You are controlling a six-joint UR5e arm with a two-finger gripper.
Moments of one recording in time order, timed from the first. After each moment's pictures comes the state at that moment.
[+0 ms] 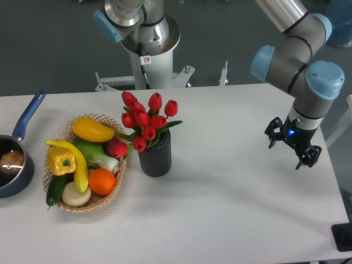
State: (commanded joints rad) arm 2.82 -2.09 -1.50 -1.02 1.43 1.65
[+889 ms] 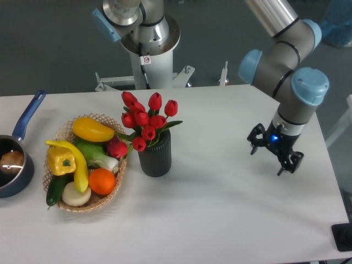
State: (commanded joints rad) arm 2.82 -2.00 -1.70 -1.00 1.31 1.60
